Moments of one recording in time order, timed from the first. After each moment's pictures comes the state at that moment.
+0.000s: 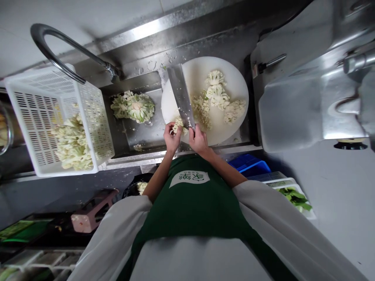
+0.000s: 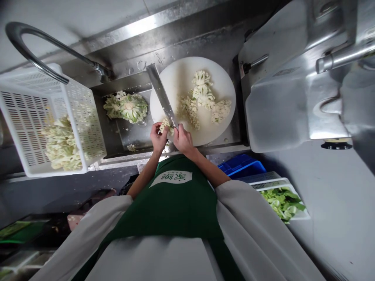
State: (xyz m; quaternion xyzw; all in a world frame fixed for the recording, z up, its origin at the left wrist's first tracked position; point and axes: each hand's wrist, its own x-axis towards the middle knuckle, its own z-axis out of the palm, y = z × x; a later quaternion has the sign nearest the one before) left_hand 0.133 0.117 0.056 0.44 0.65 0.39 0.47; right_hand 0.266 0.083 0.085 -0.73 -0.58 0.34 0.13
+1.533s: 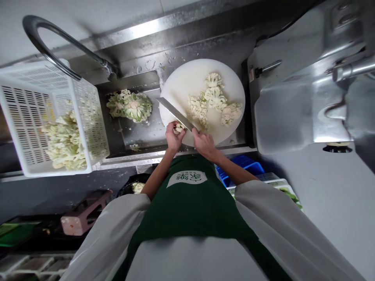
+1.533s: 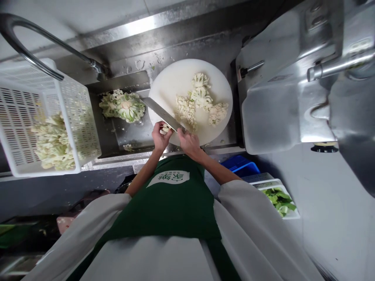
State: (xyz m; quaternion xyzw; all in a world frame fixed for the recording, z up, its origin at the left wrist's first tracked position) left_hand 0.140 0.120 0.036 0.58 0.61 0.38 0.38; right_hand 0.299 0.078 0.106 -0.67 -0.68 0.28 -0.09
